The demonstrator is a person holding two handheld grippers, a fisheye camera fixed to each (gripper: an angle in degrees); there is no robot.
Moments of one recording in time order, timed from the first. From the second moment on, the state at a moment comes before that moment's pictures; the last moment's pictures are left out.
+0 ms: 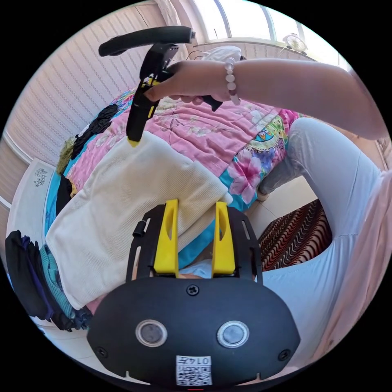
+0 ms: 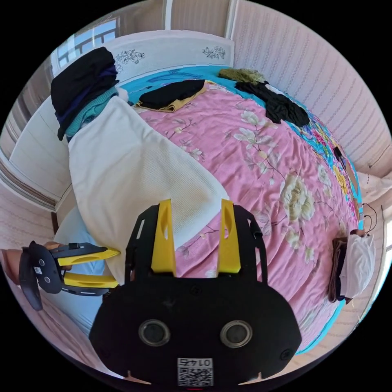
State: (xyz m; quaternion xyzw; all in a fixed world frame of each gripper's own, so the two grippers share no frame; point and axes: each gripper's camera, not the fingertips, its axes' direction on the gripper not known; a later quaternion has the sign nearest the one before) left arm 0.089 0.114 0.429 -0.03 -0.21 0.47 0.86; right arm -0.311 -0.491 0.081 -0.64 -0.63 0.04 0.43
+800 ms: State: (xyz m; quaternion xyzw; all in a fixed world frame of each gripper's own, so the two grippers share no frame) left arm 0.171 0.164 0.440 0.01 -0.26 0.54 0.80; right arm -0.305 -0.245 0.062 -0.71 -0.62 0.23 0.24
